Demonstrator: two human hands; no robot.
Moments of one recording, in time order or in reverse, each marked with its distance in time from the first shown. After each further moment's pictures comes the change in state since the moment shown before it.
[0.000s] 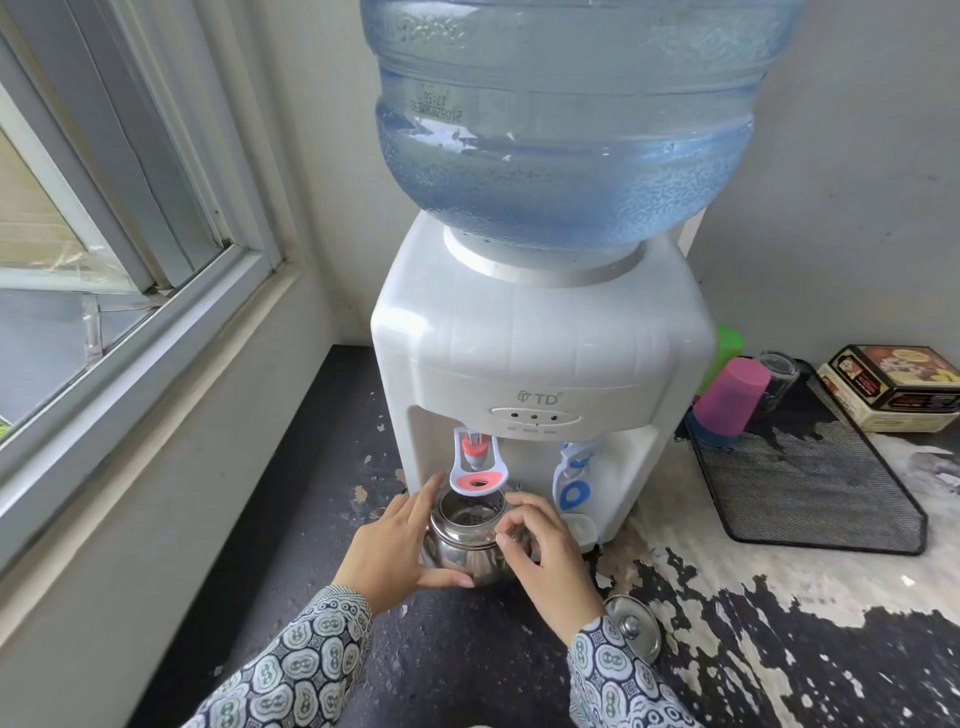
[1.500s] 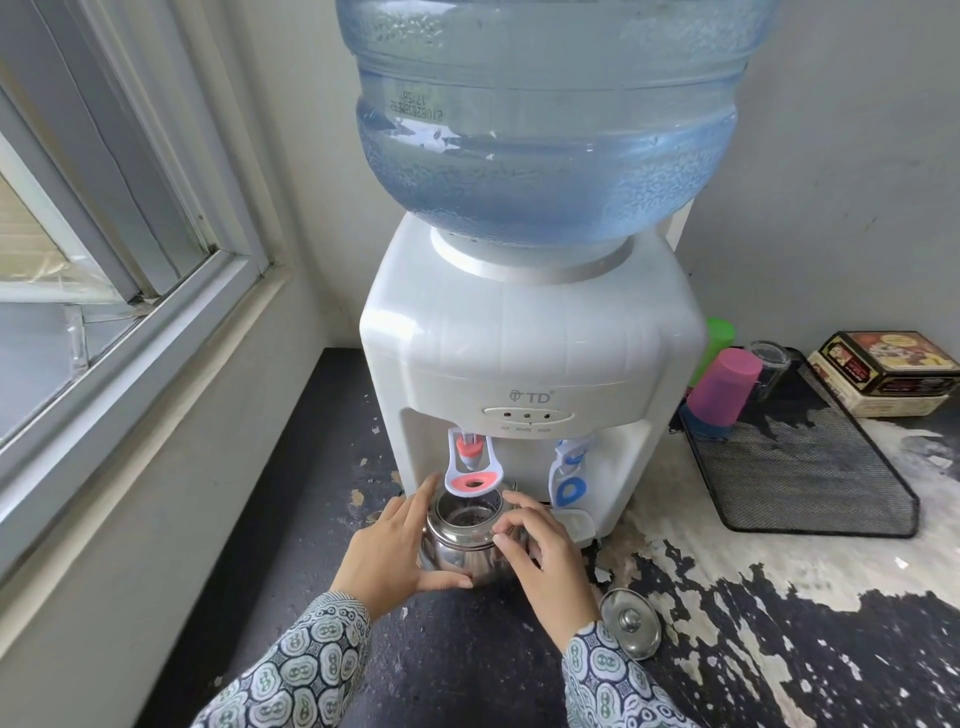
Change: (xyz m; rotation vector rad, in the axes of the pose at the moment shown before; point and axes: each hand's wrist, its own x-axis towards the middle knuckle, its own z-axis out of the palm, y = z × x) left_hand -0.002 0.000 -0.005 -0.021 -0.029 0.004; right_hand -0.004 0.019 0.014 0.119 0.090 -0.030
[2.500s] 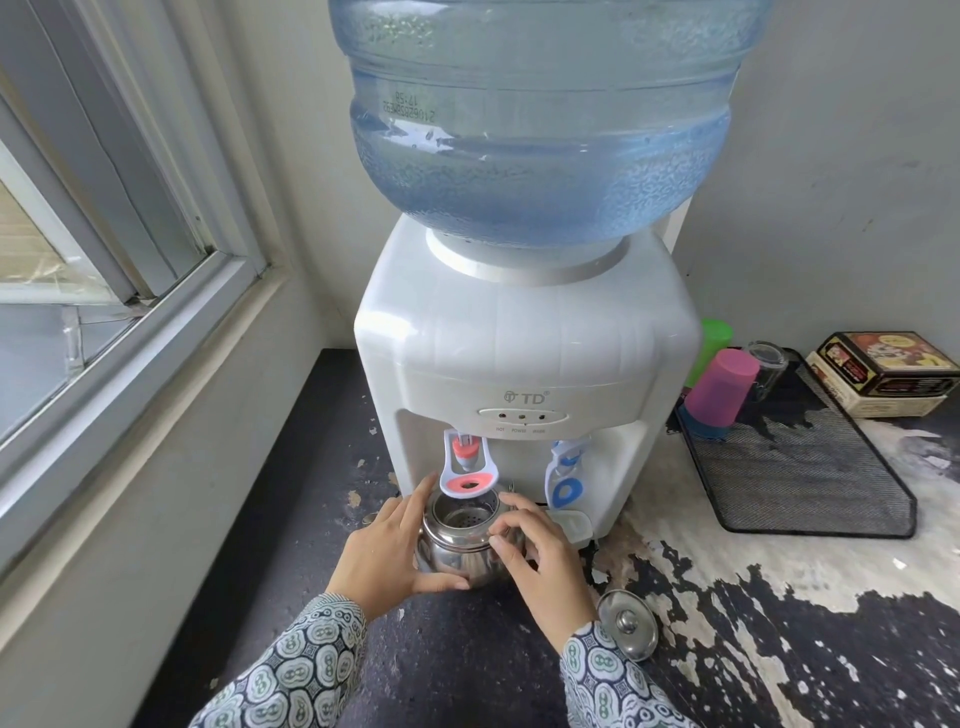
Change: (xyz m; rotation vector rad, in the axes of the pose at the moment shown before) left_hand 0.000 0.000 0.002 0.011 0.032 -0.003; right_hand -0.001 -0.010 -0.005 -0.037 -0.026 0.032
